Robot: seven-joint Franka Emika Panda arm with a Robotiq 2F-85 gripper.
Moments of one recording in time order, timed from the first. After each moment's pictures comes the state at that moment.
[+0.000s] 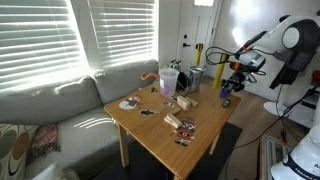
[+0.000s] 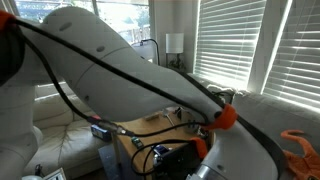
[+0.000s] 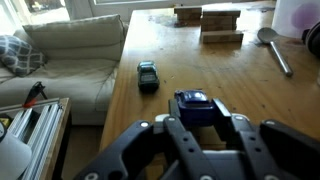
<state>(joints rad) -0.51 0.39 -0.54 -2.00 0.88 1.16 0.53</state>
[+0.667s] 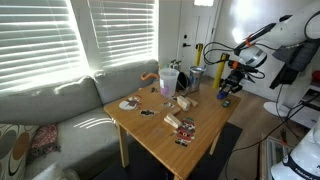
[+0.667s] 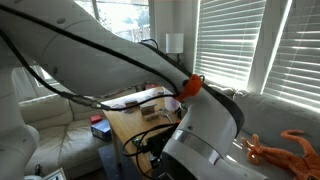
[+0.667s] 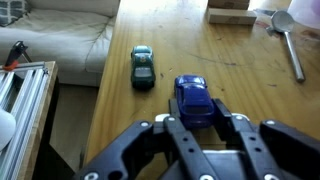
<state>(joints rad) -0.41 0.20 -0.53 -2.15 0.80 1.42 0.53</state>
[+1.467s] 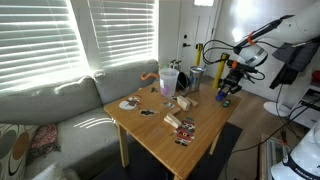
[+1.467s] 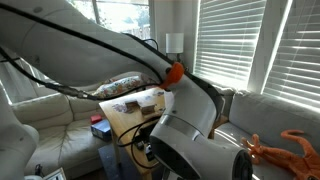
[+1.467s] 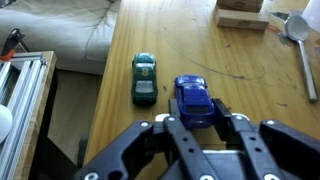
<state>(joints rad) -0.40 0.09 -0.47 -2.22 0.76 1.52 0.56</state>
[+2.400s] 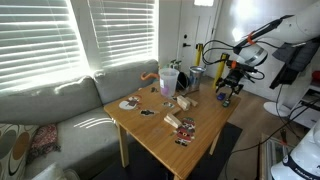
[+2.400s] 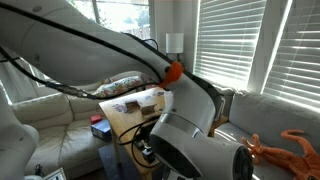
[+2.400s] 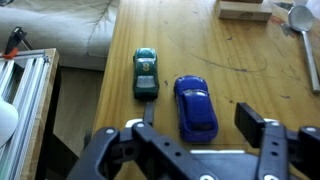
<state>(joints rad) -0.40 0.09 -0.46 -2.22 0.74 1.54 0.59</state>
